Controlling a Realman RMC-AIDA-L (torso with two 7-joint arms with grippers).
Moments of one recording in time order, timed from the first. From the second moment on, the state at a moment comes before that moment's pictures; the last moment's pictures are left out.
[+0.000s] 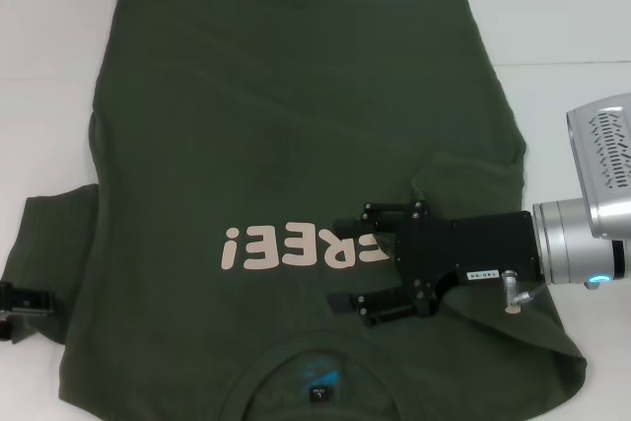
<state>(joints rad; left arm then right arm) -0.59 -2.06 0.37 0.98 2.85 1.58 -2.48 0.63 2.10 -0.94 -0.58 -1.91 -1.53 1.15</state>
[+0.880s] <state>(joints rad) -0.59 -2.07 0.48 0.97 2.85 1.53 -2.53 0.63 2.10 -0.94 -0.58 -1.91 -1.53 1.15</state>
